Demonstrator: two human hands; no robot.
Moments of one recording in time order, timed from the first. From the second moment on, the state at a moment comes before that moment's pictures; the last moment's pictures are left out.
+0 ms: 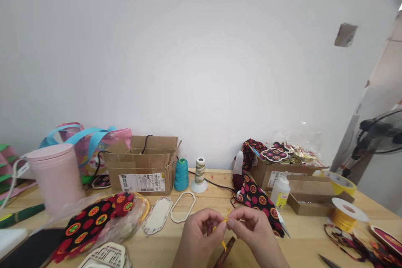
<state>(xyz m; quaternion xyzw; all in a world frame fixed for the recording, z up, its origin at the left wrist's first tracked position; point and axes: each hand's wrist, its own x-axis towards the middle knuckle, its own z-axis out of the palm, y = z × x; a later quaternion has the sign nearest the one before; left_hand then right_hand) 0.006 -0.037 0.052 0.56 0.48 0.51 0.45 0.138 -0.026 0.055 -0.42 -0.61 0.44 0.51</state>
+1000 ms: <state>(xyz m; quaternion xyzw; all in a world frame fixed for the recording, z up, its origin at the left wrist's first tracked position) 0.003 -0.036 0.047 0.54 0.42 0.56 0.47 0.142 -0.027 0.059 -0.38 -0.77 0.18 0.48</state>
